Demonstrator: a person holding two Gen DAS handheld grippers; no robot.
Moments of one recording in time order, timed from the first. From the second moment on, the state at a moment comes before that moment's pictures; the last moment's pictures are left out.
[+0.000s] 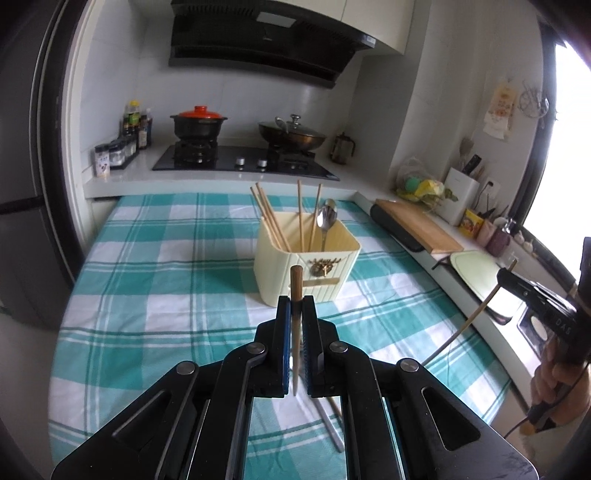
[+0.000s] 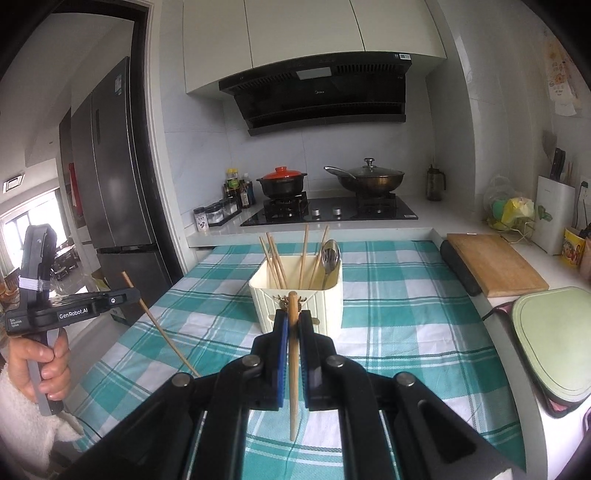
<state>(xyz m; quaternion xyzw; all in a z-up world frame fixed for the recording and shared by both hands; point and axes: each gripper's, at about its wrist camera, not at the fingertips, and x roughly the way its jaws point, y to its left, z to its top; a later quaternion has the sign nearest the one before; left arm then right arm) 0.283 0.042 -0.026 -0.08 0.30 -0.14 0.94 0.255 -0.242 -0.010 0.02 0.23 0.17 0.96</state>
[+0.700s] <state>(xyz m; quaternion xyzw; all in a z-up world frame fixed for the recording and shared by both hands) 0.288 0.044 -0.014 -0.09 0.30 -0.16 0.94 0.264 -0.240 0.005 0.03 0.22 0.18 0.96</state>
